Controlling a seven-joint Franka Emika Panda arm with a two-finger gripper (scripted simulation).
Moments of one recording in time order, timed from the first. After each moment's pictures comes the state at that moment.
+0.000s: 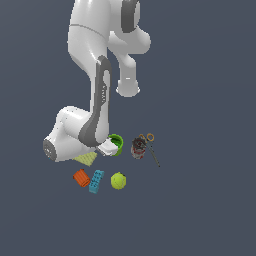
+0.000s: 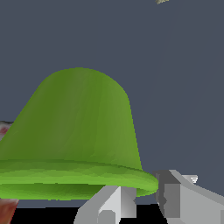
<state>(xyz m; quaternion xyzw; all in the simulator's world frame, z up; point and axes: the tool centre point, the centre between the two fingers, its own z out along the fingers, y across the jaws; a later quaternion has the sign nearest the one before) -0.059 -0.104 0.075 -0.85 0.31 0.40 0.13</state>
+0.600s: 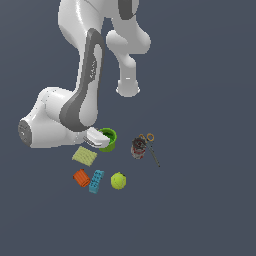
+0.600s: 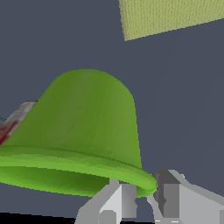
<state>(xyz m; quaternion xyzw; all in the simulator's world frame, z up) -0.048 -0.134 0.138 -0.88 0.28 0.36 0.14</state>
